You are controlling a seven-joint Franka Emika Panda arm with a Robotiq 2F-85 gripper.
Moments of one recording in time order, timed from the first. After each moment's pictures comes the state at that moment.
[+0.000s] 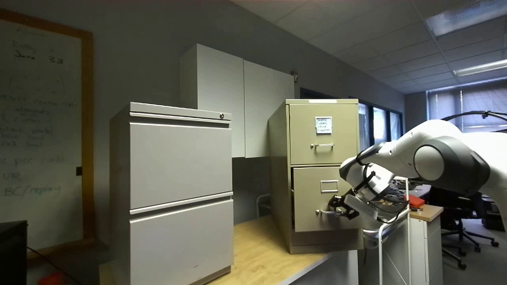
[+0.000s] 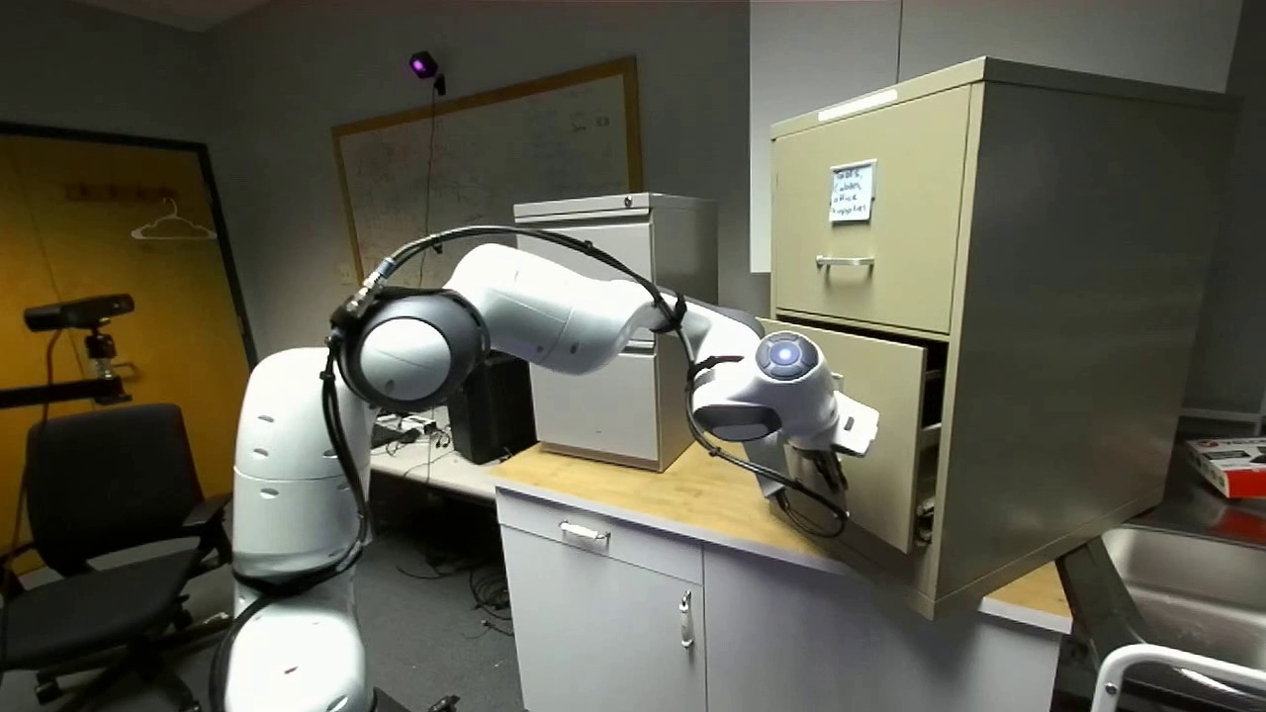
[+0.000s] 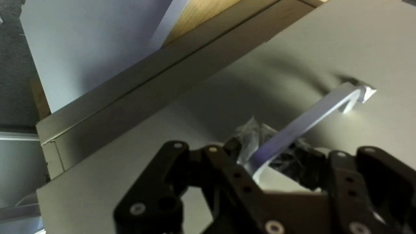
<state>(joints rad) -0.39 0.20 -0.21 -1.88 0.91 2.58 -0.32</state>
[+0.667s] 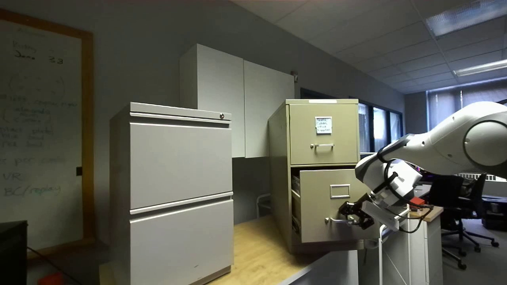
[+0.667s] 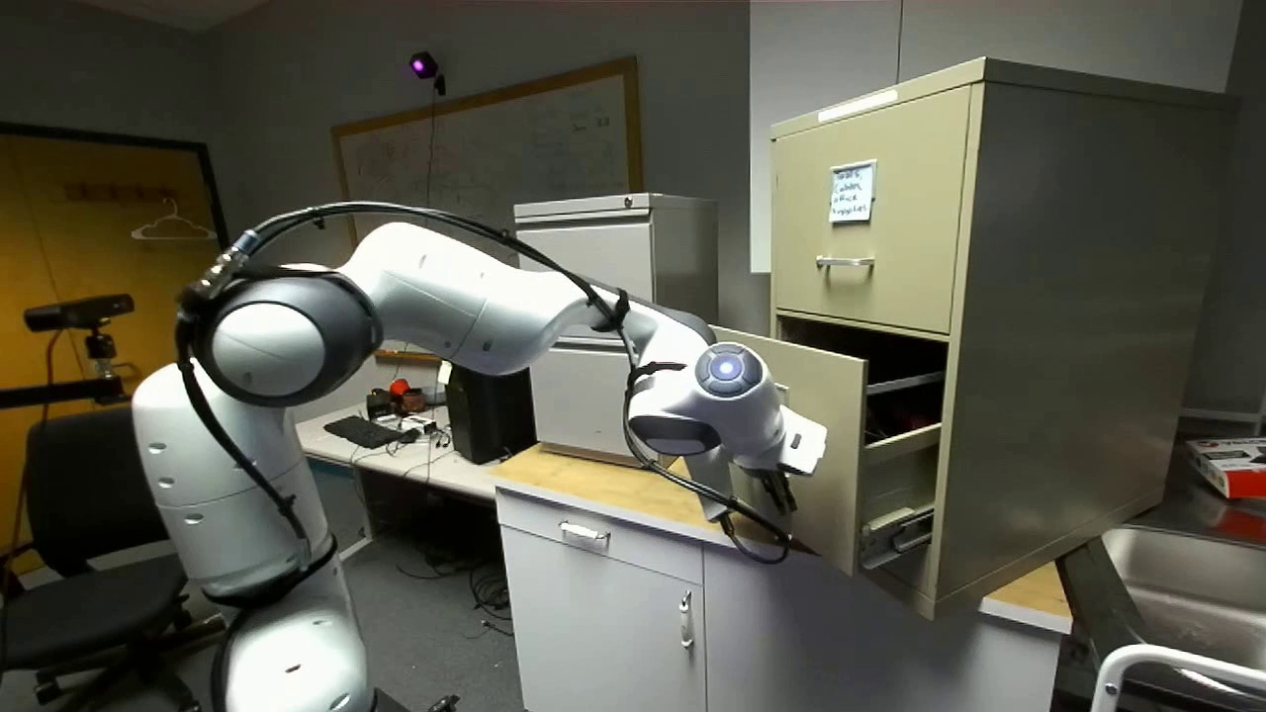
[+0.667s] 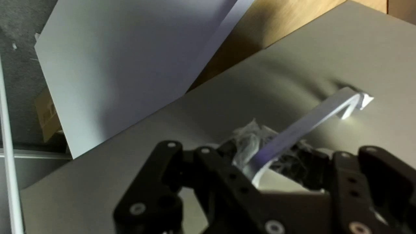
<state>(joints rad) -0.37 -0.09 -0.24 -2.23 0.91 2.57 -0.43</state>
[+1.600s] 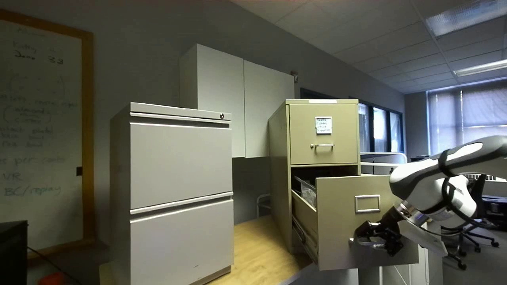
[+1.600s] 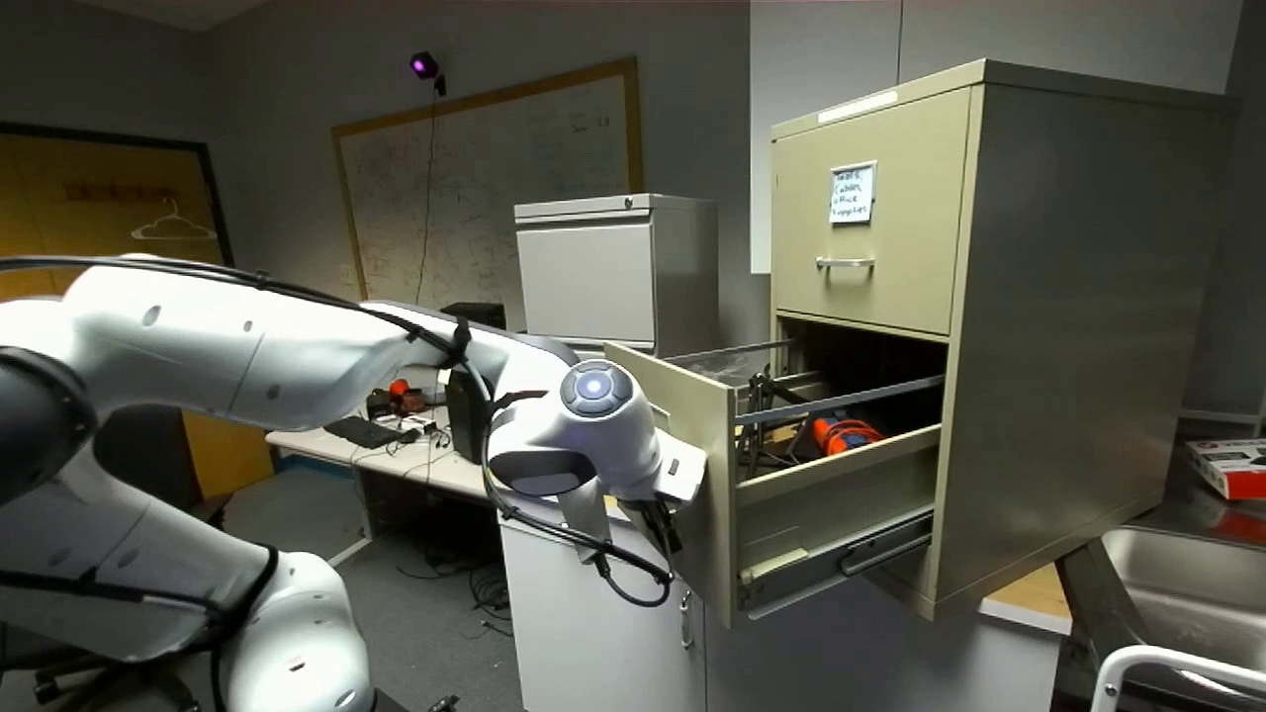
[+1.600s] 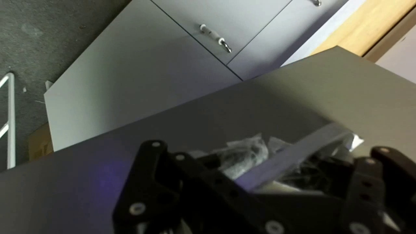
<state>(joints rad) -0.33 -0.65 -0.28 -2.73 0.57 2.47 -0.33</state>
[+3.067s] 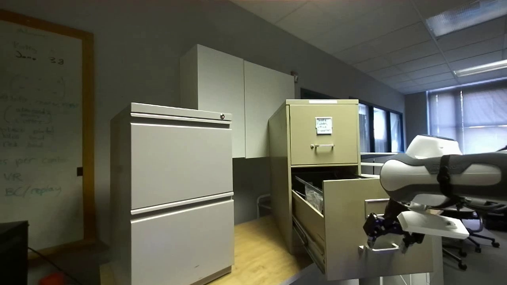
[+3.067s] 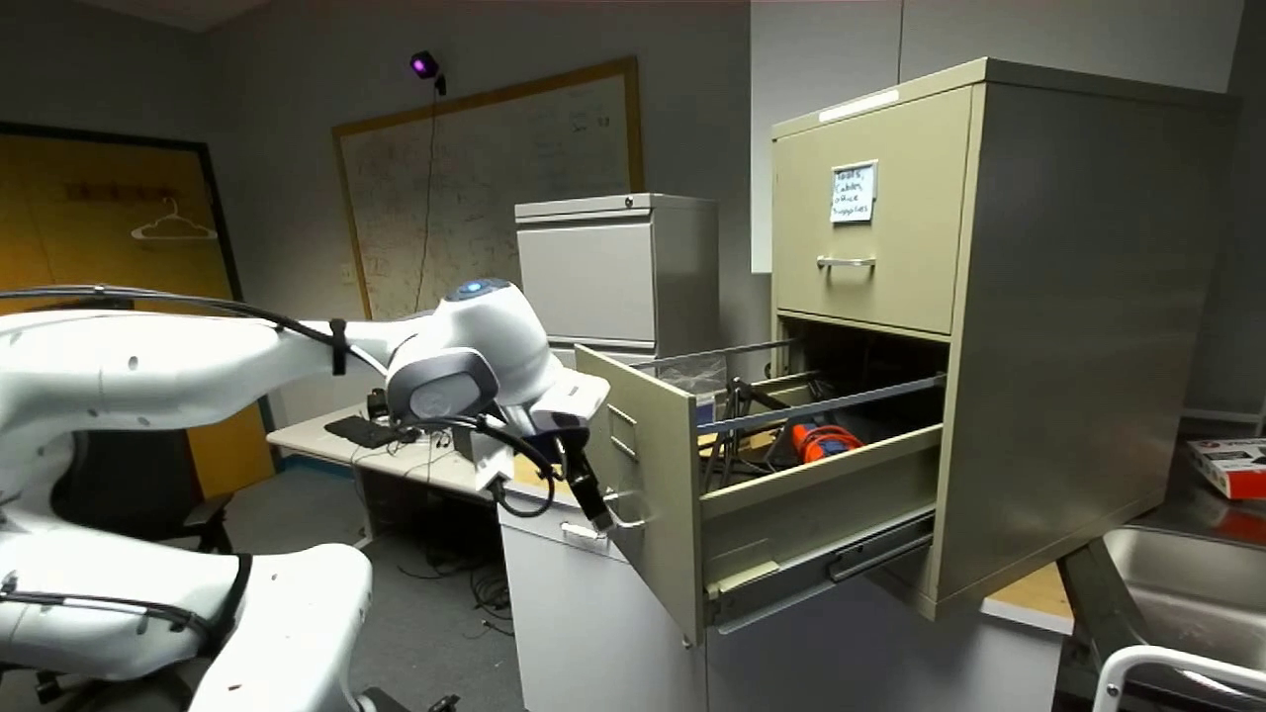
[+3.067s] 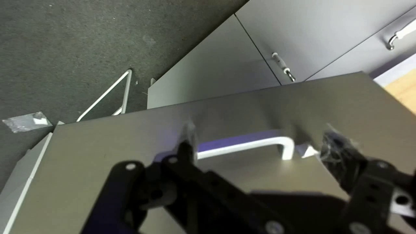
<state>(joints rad) -0.76 -1.06 0.26 -2.77 0.40 2.11 -0.04</state>
